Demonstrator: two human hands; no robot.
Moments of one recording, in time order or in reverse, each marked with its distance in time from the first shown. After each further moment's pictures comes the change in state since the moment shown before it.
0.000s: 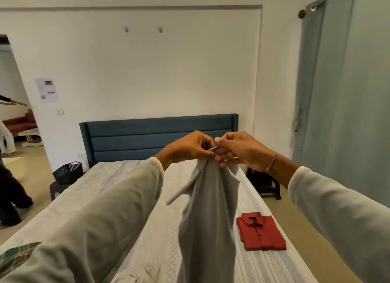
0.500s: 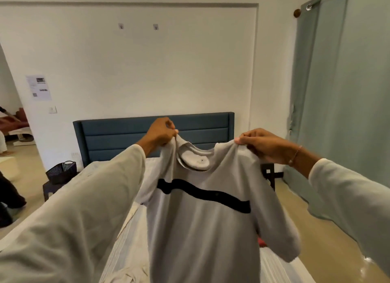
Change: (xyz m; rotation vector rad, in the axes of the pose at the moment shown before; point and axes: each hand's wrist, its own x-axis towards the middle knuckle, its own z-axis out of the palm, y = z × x) left_hand 0.003 -0.038 -0.053 0.090 0.621 -0.318; right_hand 0.006 0.025 -0.071 -0.024 -0.109 0.038
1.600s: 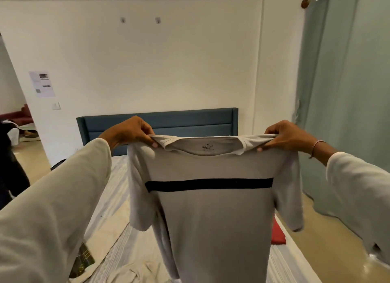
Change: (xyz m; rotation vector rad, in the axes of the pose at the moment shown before) left_hand 0.020 -0.060 -0.082 0.175 -0.409 0.127; right_hand 0.027 0.034 -0.076 -0.708 0.164 -0.210
